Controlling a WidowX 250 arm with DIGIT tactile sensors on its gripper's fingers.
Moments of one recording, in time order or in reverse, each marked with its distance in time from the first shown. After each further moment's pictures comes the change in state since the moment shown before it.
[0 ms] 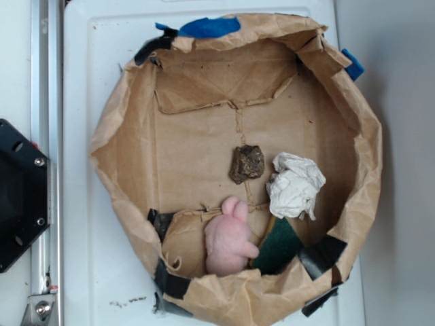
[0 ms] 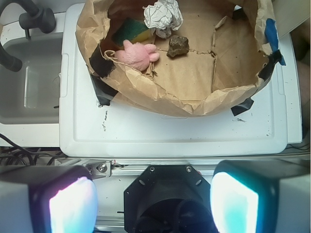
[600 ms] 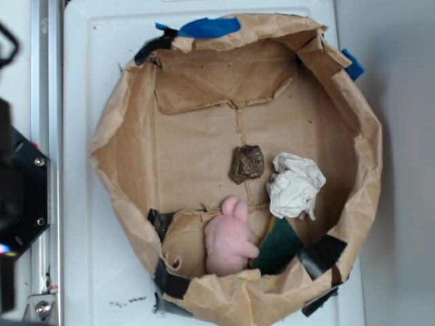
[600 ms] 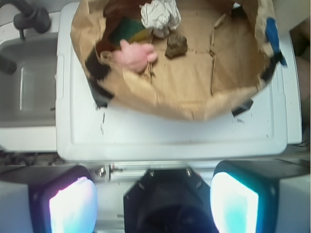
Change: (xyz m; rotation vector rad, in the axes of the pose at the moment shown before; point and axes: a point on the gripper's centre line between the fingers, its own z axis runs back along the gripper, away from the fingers) arm 0.024 -0.006 -0.009 0.021 0.031 0.023
